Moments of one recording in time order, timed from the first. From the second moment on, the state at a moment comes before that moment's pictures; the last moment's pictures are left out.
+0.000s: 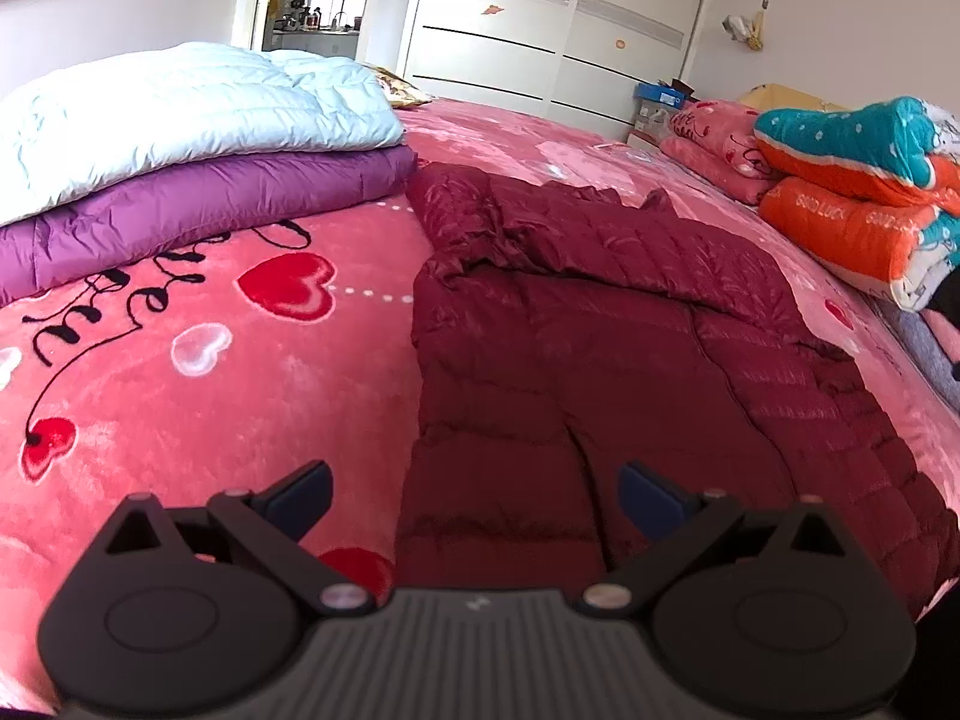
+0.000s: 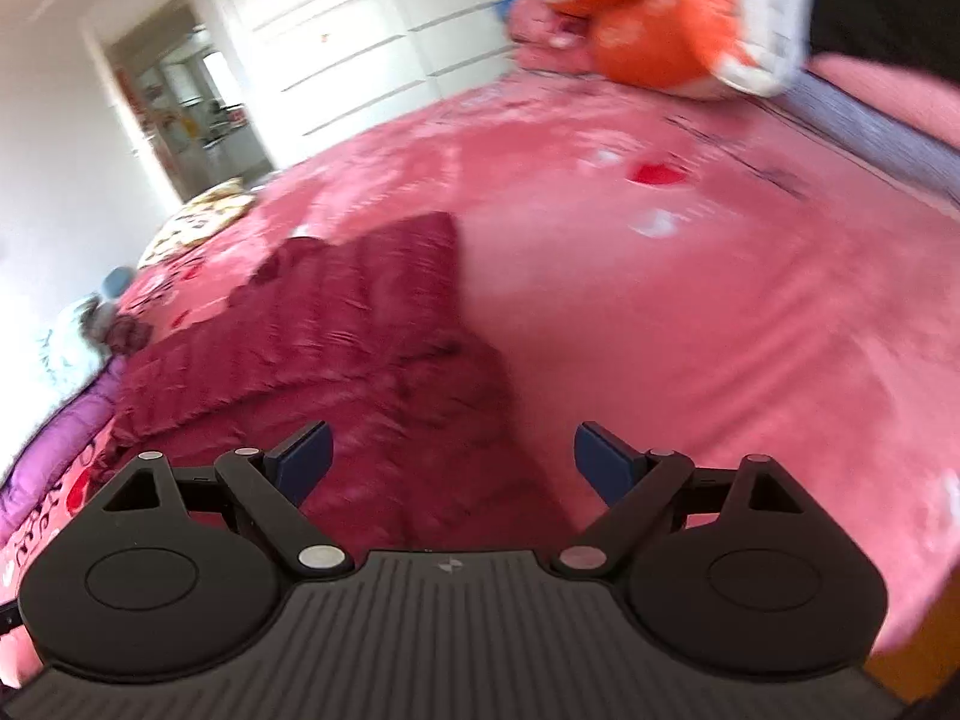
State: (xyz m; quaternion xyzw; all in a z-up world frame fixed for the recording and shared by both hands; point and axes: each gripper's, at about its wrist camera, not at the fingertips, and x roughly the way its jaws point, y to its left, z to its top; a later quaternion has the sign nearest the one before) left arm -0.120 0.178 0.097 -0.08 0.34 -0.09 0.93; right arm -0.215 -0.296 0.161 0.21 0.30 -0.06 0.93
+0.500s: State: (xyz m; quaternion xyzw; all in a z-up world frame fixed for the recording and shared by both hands) left arm -0.148 0.163 0.092 -0.05 0.36 -0.10 0.93; right arm -0.262 -0.314 0.131 0.24 0.38 -0.04 0.89
